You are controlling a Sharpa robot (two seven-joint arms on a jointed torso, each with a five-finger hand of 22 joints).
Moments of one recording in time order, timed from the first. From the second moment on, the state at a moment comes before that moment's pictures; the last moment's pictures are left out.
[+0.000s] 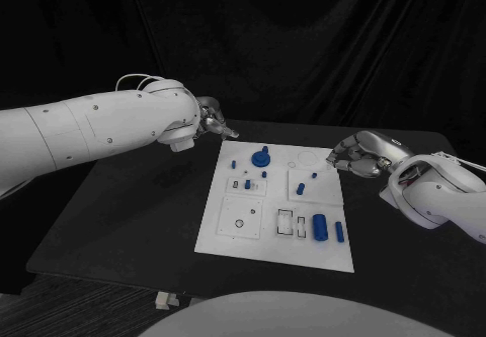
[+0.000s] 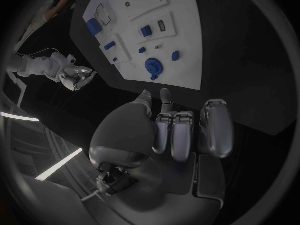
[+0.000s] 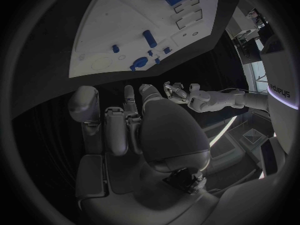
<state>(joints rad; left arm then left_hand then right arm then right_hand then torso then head) 1.46 -0.65 -0.21 1.27 -1.02 0.04 -0.48 1.17 0.05 -0.01 0.26 0.10 0.95 0.02 0.33 1.24 1.47 -0.05 1.56 1.31 1.47 -0.10 1.55 1.31 0.06 1.46 0.00 1.32 1.29 1.25 -0.98 -0.21 1.61 -1.32 -0.50 -0.10 1.37 0.04 -0.05 0.25 0.58 0.95 0.09 0.27 0.32 1.47 0.02 1.57 1.32 1.47 -0.05 1.43 1.30 0.09 1.39 0.06 0.97 1.29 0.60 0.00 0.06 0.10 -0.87</state>
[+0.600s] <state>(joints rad) 1.40 -0.56 -0.21 1.11 -1.06 0.12 -0.48 1.11 0.06 -0.03 0.28 0.06 0.98 0.02 0.34 1.23 1.46 -0.05 1.56 1.31 1.47 -0.10 1.55 1.31 0.06 1.45 0.01 1.32 1.29 1.25 -0.97 -0.21 1.61 -1.32 -0.50 -0.09 1.37 0.04 -0.05 0.25 0.58 0.95 0.09 0.27 0.32 1.47 0.02 1.57 1.32 1.47 -0.05 1.43 1.30 0.09 1.39 0.06 0.97 1.29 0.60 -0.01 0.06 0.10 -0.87</state>
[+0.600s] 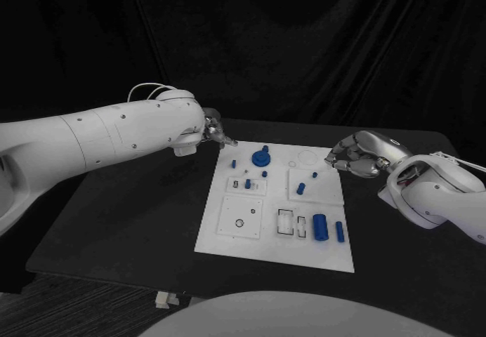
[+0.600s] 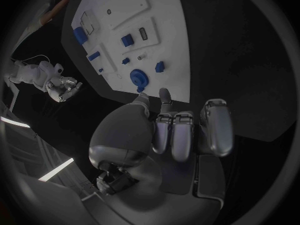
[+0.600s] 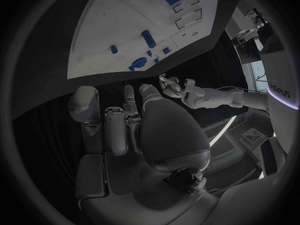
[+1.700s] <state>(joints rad) 1.36 -0.51 -0.21 1.05 -1.07 0.21 -0.45 1.07 0.06 -0.05 0.28 0.06 1.00 0.01 0.39 1.26 1.46 -0.06 1.56 1.31 1.47 -0.11 1.55 1.31 0.06 1.45 0.01 1.32 1.29 1.25 -0.97 -0.21 1.61 -1.32 -0.50 -0.09 1.37 0.04 -0.05 0.25 0.58 0.95 0.09 0.27 0.32 1.47 0.02 1.57 1.32 1.47 -0.05 1.43 1.30 0.09 1.39 0.06 0.97 1.29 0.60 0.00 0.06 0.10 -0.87</state>
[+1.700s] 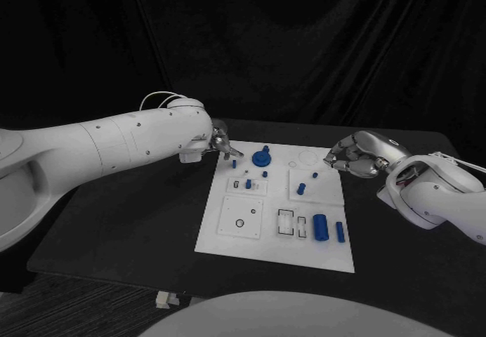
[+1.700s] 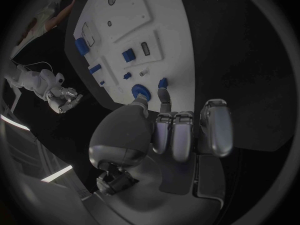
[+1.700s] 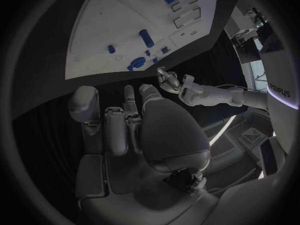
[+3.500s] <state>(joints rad) 1.33 -0.42 -0.21 0.93 -1.13 0.26 -0.46 1.09 0.07 -0.09 0.28 0.06 0.95 0.03 0.40 1.28 1.47 -0.05 1.56 1.31 1.45 -0.09 1.55 1.31 0.06 1.45 0.01 1.28 1.29 1.25 -0.96 -0.21 1.61 -1.32 -0.49 -0.09 1.37 0.04 -0.05 0.25 0.58 0.95 0.09 0.27 0.32 1.47 0.02 1.57 1.32 1.47 -0.05 1.43 1.30 0.09 1.39 0.06 0.97 1.29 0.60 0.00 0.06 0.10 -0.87</state>
